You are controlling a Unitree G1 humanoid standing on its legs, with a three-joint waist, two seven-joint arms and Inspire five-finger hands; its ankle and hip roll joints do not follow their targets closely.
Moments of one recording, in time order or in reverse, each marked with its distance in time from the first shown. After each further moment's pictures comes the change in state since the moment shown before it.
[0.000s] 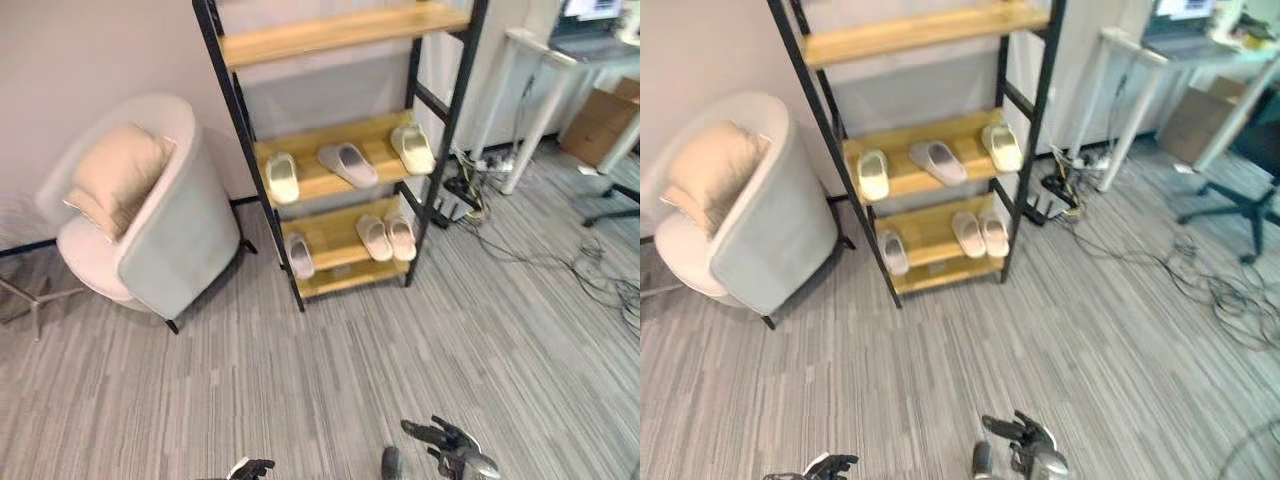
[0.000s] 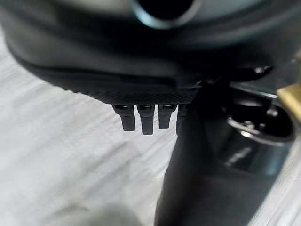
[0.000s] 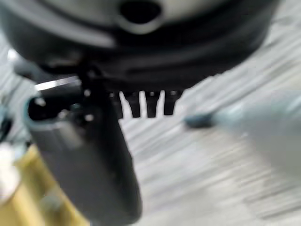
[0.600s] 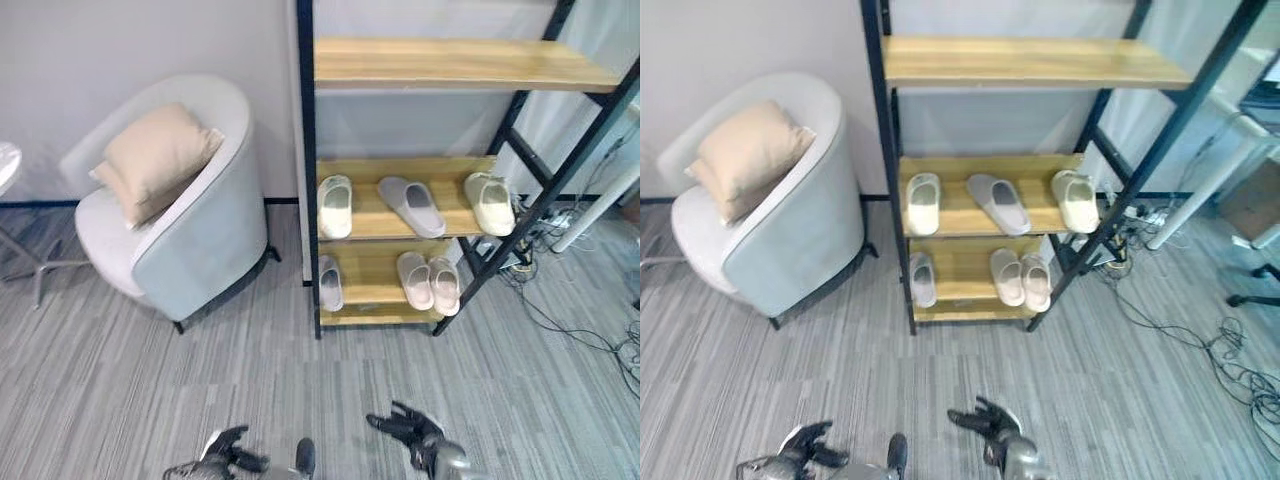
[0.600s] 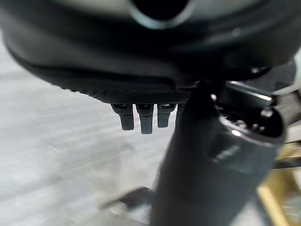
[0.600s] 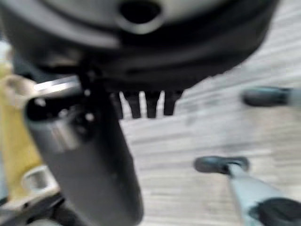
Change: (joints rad) left arm 0.064 0.110 0.063 -0.062 -0.023 0.004 0.032; right arm 0.141 0.049 0.061 -0.075 -0.073 0.009 0.037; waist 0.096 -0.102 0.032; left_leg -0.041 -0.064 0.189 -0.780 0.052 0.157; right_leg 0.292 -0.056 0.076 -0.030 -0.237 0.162
